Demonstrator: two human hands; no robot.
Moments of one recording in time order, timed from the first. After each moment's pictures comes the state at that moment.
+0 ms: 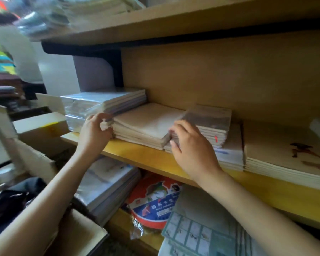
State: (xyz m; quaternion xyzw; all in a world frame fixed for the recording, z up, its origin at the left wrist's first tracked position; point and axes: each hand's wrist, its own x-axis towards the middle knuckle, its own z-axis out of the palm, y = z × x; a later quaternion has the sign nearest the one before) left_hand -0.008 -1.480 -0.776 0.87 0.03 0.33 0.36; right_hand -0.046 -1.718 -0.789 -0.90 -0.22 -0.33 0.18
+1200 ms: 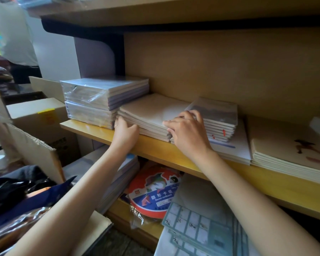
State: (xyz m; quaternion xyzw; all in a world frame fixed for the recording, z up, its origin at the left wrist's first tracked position) left_hand 0.007 -1.524 -0.803 0.84 0.09 0.19 0.51; right_hand 0.008 -1.692 -0.801 -0.88 -0.22 -0.41 0.06
